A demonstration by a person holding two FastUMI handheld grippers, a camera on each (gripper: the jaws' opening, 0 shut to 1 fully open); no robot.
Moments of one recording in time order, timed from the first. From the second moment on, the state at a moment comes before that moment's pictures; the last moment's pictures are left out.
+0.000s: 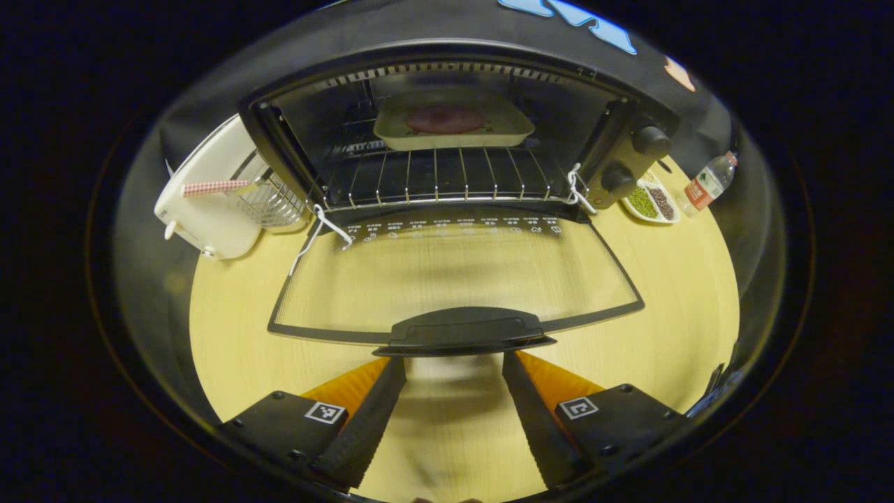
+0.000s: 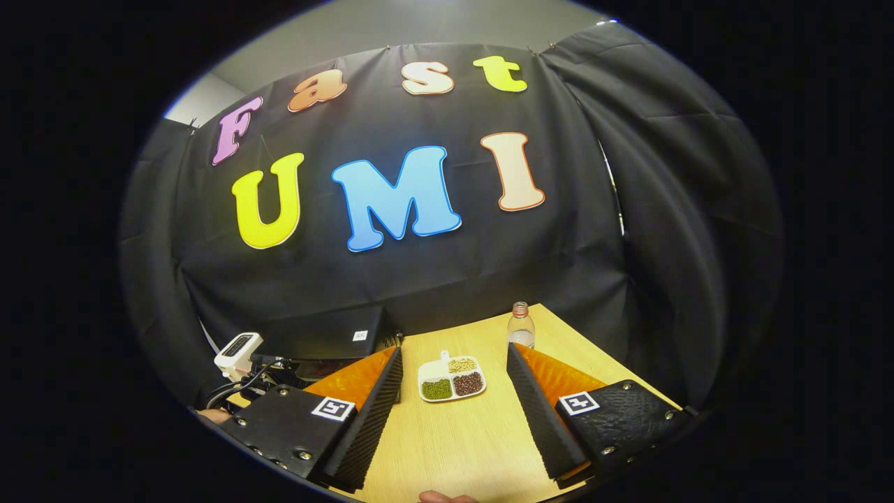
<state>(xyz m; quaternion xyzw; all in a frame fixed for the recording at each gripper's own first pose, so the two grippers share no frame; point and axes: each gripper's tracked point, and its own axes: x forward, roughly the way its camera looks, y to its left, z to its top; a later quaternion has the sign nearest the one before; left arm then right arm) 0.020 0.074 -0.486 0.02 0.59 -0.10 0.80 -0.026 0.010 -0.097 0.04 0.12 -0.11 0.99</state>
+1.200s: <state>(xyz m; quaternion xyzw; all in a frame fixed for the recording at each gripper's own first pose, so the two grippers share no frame) 0.053 0.075 -0.421 0.02 0.52 -0.10 0.85 -0.016 0.027 -0.077 0.03 0.09 -0.08 0.99</state>
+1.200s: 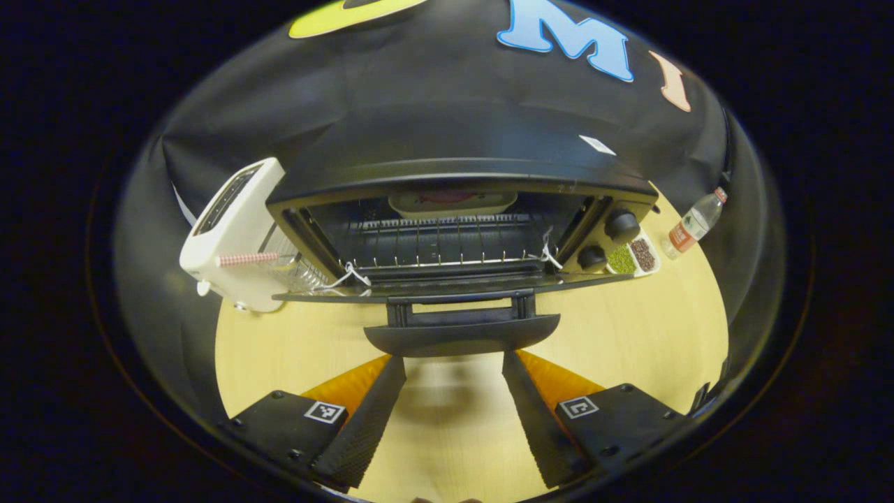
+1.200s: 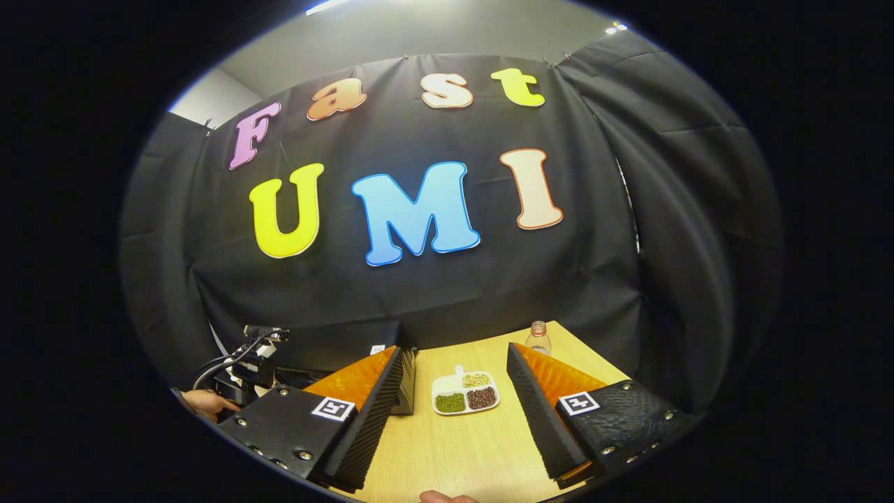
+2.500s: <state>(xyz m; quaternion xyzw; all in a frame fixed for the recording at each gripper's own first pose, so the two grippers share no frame) -0.039 0.093 -0.005 -0.06 0.03 -0.04 1.00 -0.025 0.086 0.057 0.01 -0.01 0.01 1.00</state>
